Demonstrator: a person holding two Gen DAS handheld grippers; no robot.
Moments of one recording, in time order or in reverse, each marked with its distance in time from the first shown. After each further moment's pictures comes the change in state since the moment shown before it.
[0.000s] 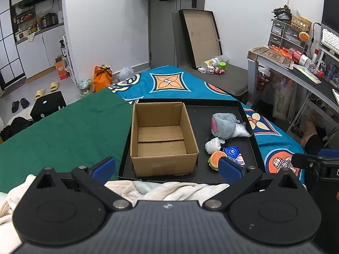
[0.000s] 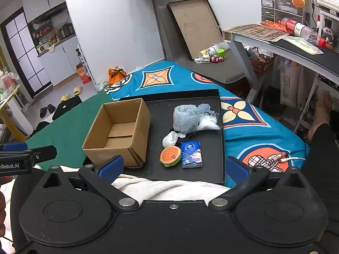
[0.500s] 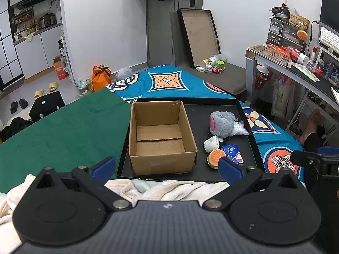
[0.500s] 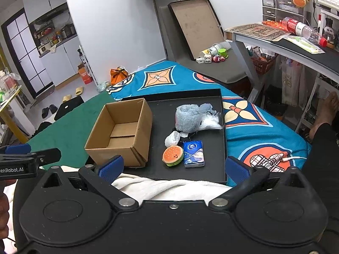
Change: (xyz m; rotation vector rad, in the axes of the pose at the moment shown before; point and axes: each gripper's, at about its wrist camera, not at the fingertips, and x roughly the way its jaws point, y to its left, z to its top) left arm 0.000 -0.002 -0.004 0.013 0.001 -0.007; right arm -0.001 0.001 0.000 0.009 0.003 0.013
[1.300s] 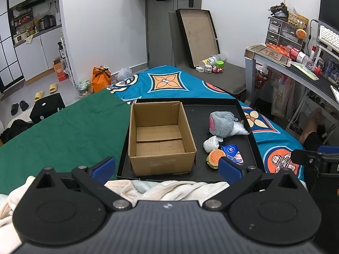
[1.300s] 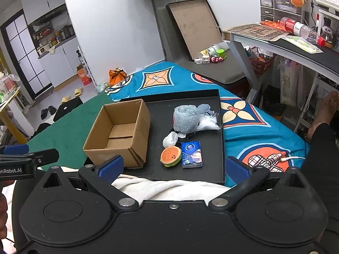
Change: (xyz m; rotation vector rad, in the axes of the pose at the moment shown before) left arm 0.000 -0.001 0.000 0.003 -0.001 0.002; right arm 0.001 -0.001 -0.003 0.000 -0.007 -0.008
